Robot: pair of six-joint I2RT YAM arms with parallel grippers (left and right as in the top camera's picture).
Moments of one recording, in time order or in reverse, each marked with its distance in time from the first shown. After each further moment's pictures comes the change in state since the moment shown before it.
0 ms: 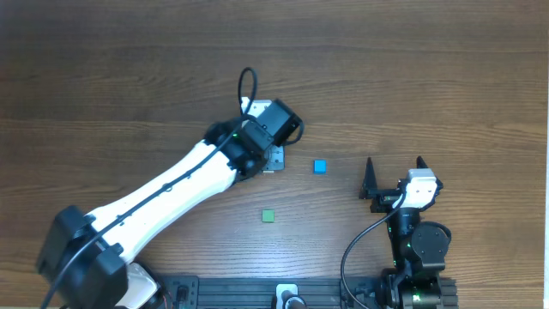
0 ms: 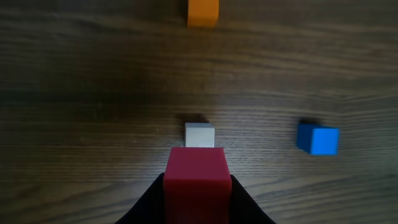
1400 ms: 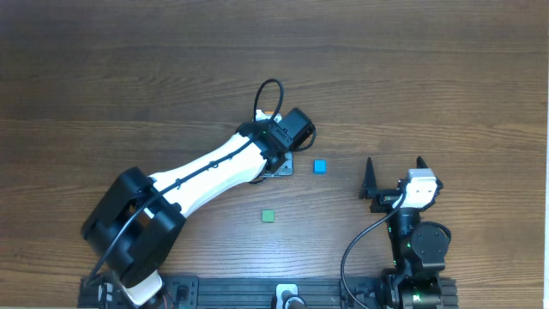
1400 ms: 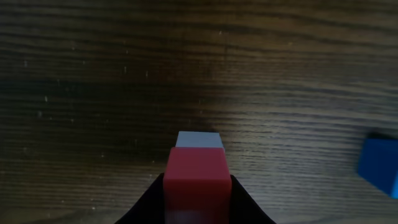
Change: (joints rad) left arm -0.015 0.217 0.000 0.071 0.016 -0.031; right arm 0.000 0.000 0.000 0.000 0.000 0.000
